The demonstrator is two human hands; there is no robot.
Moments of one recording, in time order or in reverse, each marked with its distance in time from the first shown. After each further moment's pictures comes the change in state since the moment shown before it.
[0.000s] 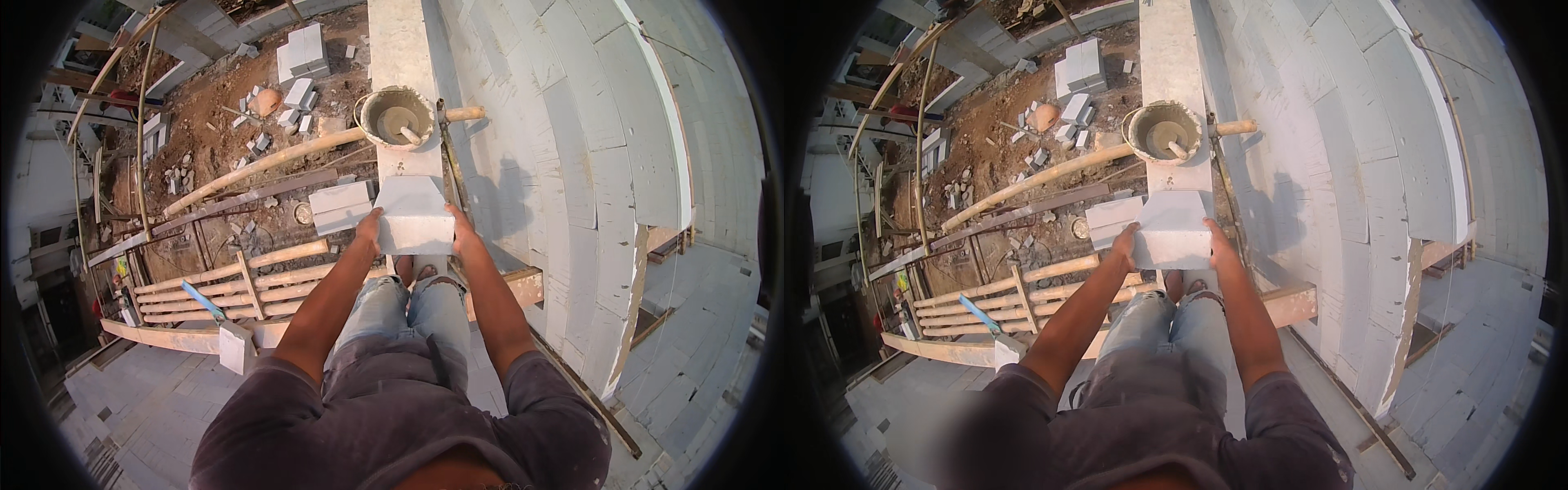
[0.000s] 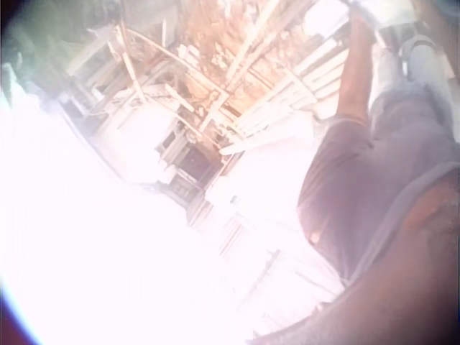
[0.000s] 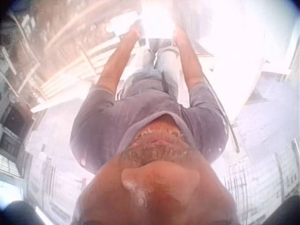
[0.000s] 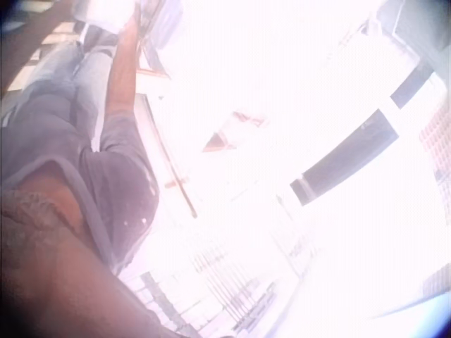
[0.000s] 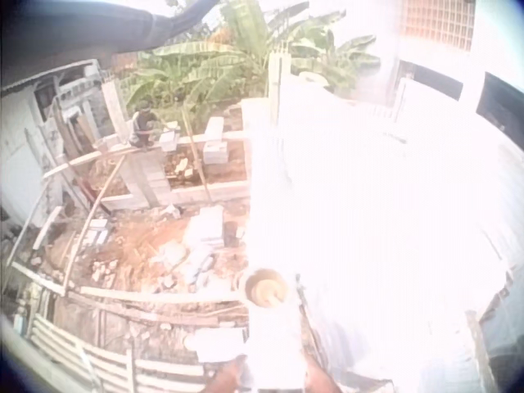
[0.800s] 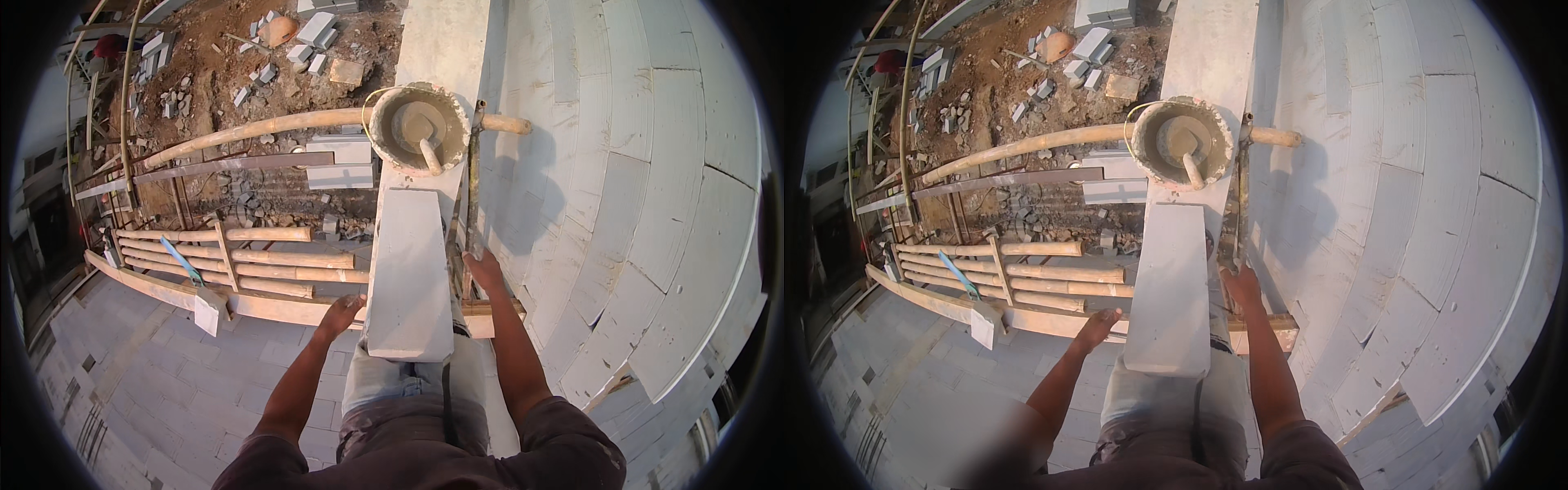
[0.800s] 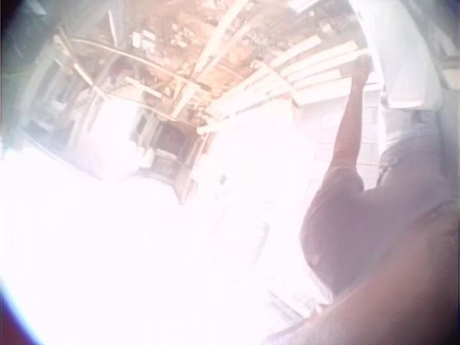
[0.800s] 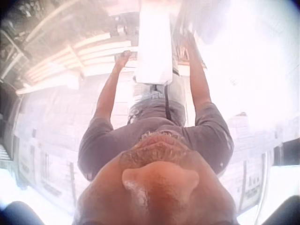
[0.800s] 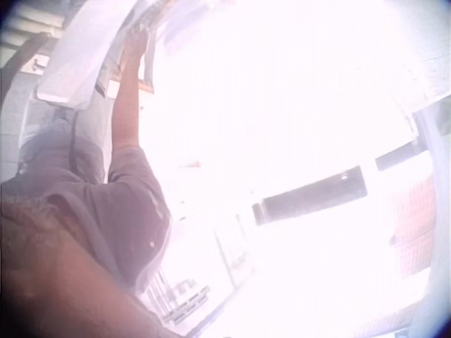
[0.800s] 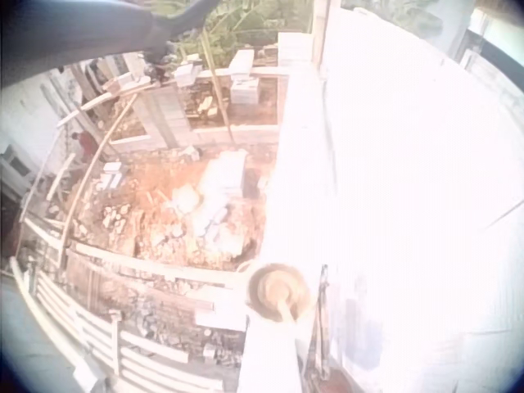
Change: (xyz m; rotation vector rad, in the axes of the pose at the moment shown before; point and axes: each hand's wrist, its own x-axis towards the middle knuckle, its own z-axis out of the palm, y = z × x) left_hand 0.012 0.032 -0.018 0.728 -0.076 0.035; right_hand 0.140 -0.142 -0.037 -1.354 0.230 -0.246
